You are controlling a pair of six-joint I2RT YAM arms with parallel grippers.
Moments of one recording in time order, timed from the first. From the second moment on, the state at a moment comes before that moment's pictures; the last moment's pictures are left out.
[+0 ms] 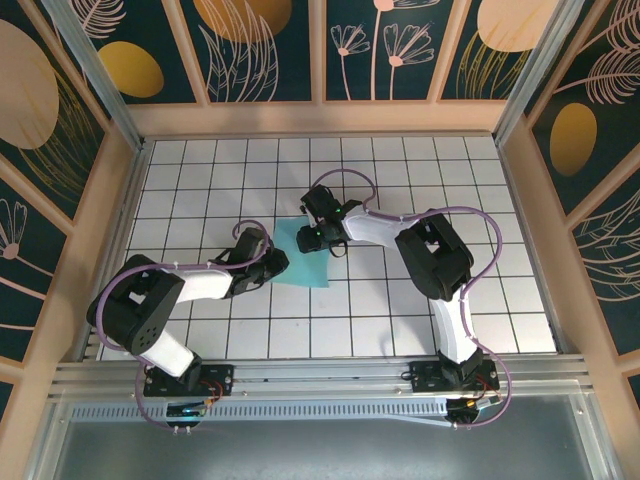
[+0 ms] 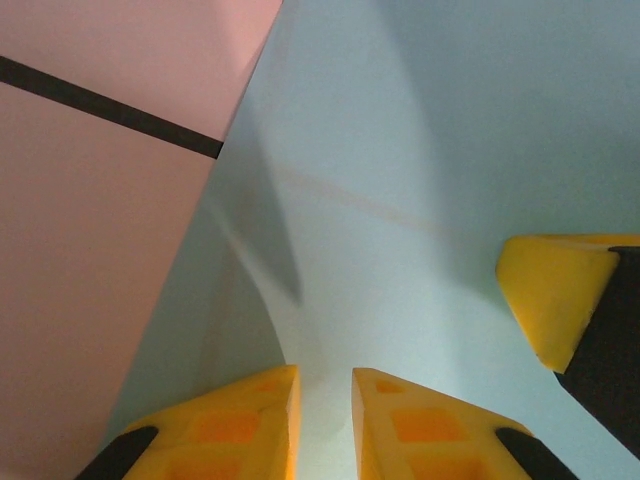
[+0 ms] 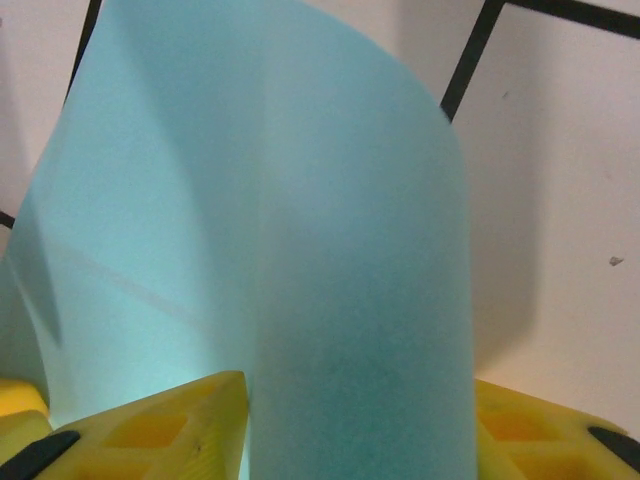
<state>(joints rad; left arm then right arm) -0.56 1.58 0.55 0.21 0.09 -1.00 0.75 2.07 1.42 -0.45 -0.11 0.36</state>
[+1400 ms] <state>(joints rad) -0.29 0.99 0.36 0.43 0.52 -0.83 0.36 1.53 1.15 -0.28 -0.79 0.39</state>
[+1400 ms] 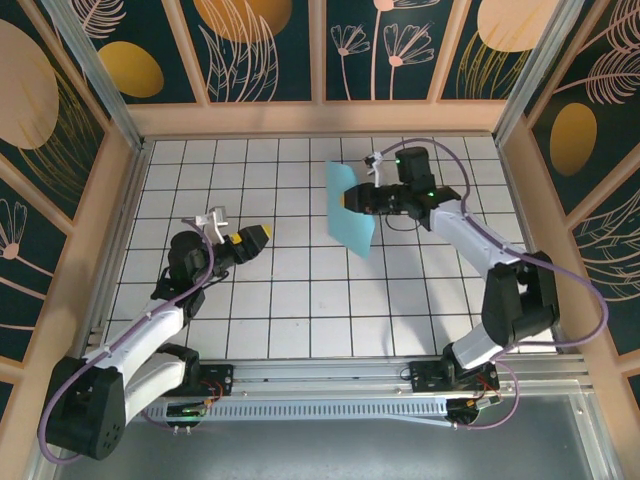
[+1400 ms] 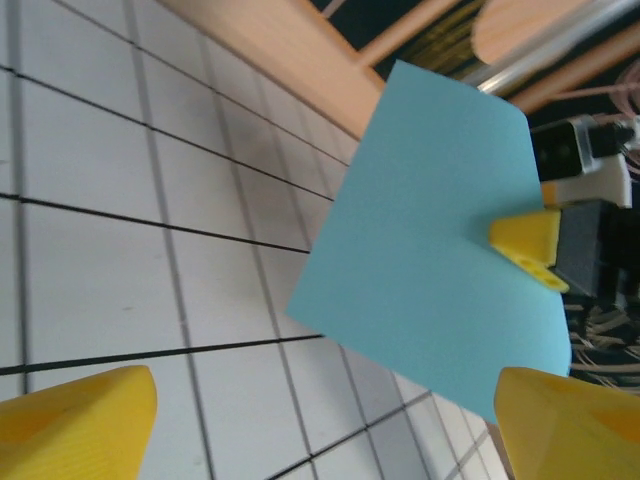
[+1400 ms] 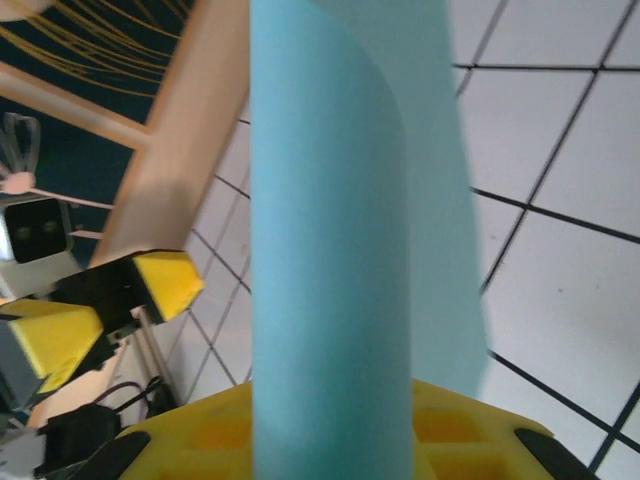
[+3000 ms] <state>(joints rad) -0.44 1.30 0.83 0.40 0.94 -0.52 0.39 1.29 1.18 -0.38 -1.16 0.20</state>
